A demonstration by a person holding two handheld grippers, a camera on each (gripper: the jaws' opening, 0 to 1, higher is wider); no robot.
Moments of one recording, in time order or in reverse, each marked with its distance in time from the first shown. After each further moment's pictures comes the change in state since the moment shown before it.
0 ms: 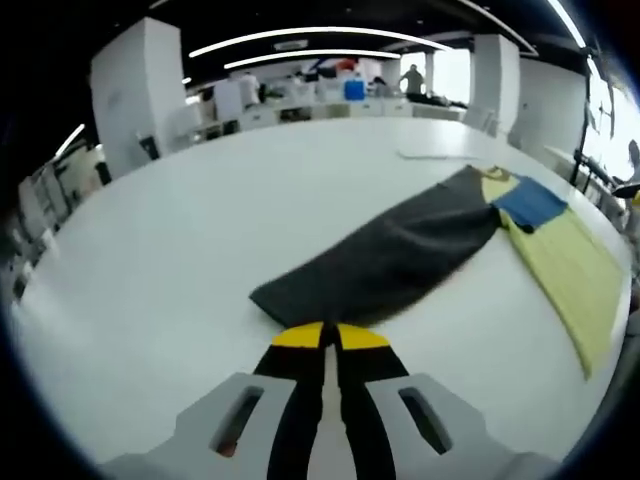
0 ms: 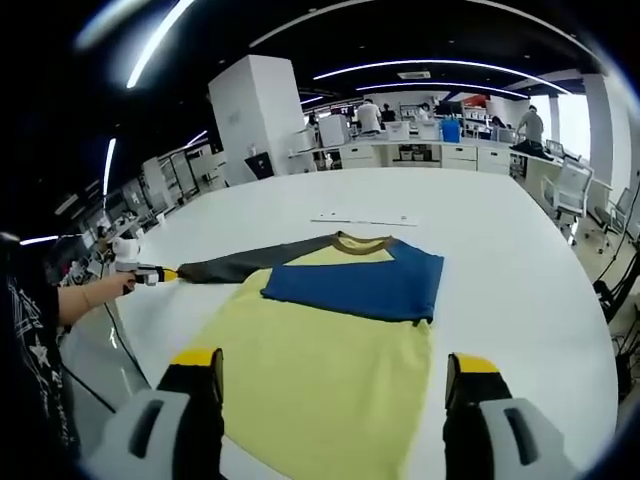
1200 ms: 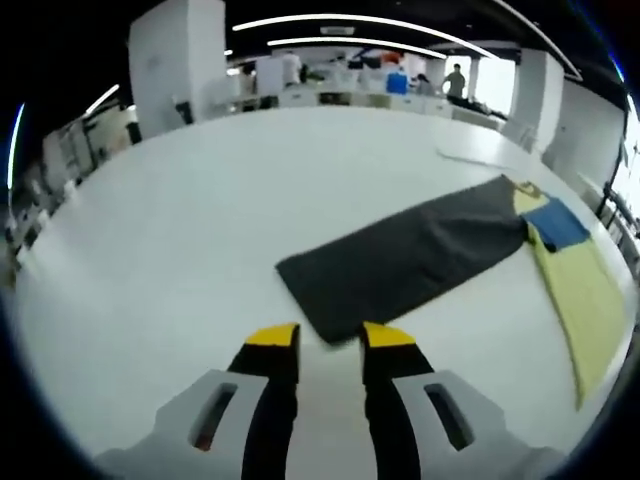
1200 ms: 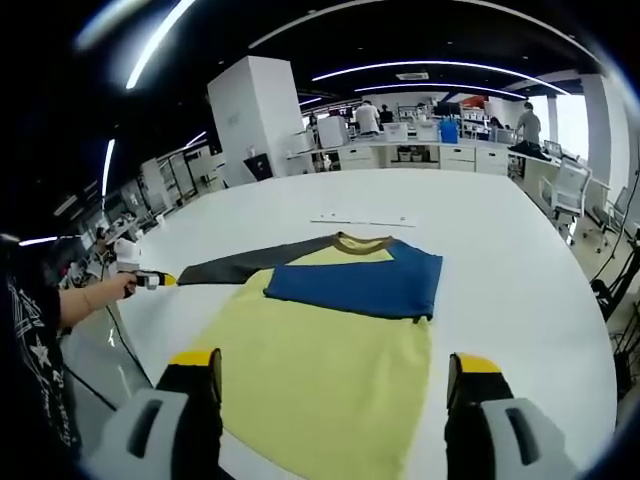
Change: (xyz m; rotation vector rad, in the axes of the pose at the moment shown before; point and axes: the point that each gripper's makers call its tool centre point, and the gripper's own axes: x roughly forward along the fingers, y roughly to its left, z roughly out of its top) left arm -0.002 0.014 -0.018 -0.136 0.072 0.099; right arm -0.006 0.002 -0.003 0.006 -0.003 -0.010
